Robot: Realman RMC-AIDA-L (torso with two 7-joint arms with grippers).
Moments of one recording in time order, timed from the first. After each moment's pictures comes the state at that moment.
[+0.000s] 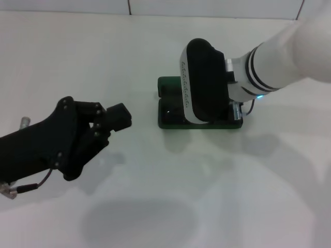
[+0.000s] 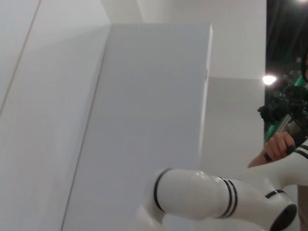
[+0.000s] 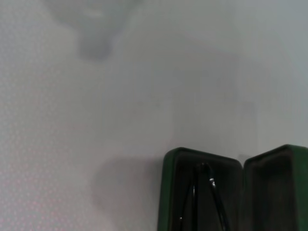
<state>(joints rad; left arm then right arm) -0.30 -1.99 1.18 0.40 1.16 2.03 -1.02 0.93 2.03 -2.06 -1.09 -2.54 -0.95 2.23</state>
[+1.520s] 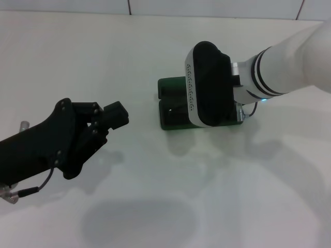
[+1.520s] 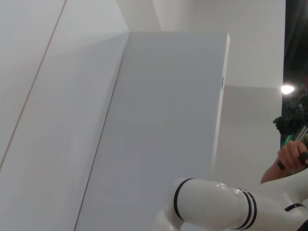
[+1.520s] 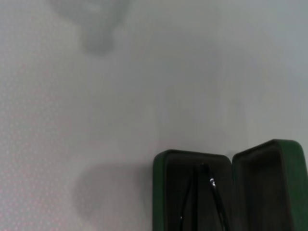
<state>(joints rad) -0.30 -2.00 1.15 0.35 1.16 2.03 -1.01 0.87 2.03 -2.05 -1.15 -2.60 -0.93 2.25</state>
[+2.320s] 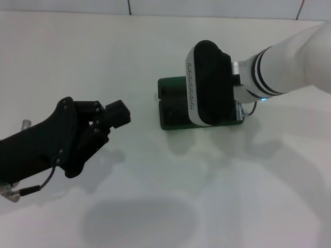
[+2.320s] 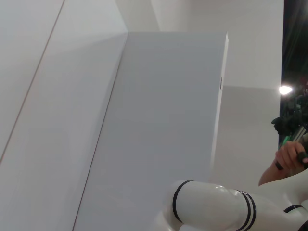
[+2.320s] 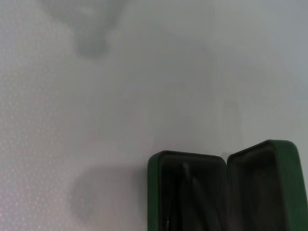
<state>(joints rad) -0.31 -2.00 1.15 0.34 1.16 2.03 -1.02 0.86 2.03 -2.05 -1.14 -2.60 -0.92 2.25</state>
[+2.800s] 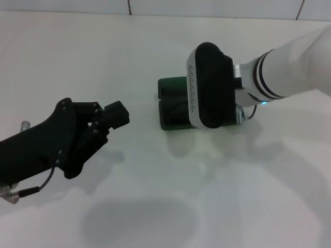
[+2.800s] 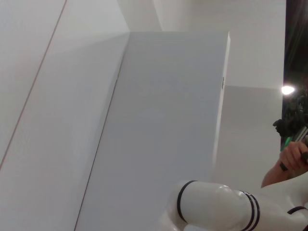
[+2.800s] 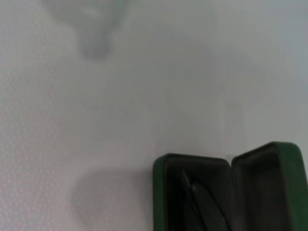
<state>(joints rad) -0.31 -2.00 1.15 0.34 1.16 2.03 -1.02 0.84 2.03 -2.05 -1.18 -2.60 -0.93 2.25</state>
